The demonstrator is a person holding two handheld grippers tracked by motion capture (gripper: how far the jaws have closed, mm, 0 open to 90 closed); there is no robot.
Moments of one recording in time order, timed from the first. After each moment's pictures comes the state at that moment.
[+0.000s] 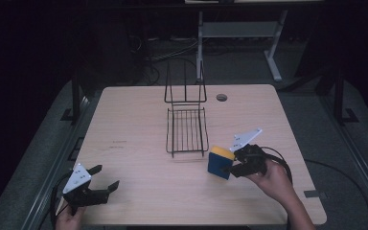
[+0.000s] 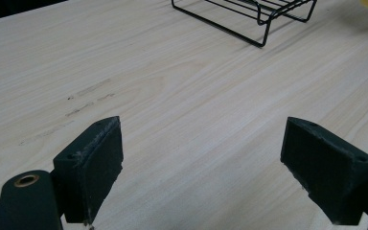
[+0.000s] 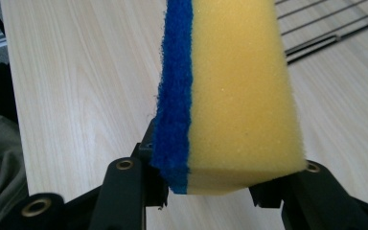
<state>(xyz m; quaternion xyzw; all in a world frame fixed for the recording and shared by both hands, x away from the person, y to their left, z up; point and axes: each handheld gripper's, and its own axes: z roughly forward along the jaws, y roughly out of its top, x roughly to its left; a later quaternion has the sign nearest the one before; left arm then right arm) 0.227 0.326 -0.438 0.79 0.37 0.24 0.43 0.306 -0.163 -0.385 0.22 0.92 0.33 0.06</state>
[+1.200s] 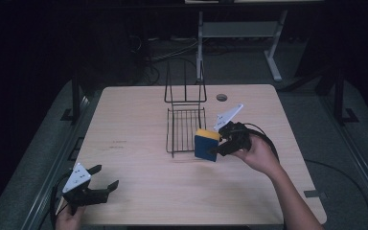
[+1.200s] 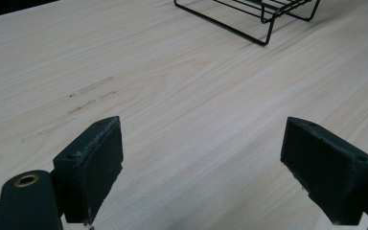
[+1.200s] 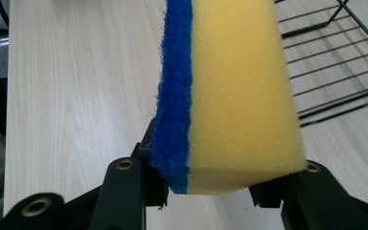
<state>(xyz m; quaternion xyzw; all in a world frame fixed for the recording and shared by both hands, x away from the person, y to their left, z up) 0.228 0.327 -0.439 0.79 0.37 0.24 0.43 0.363 -0.129 -0.360 0.16 0.93 0.34 0.04</state>
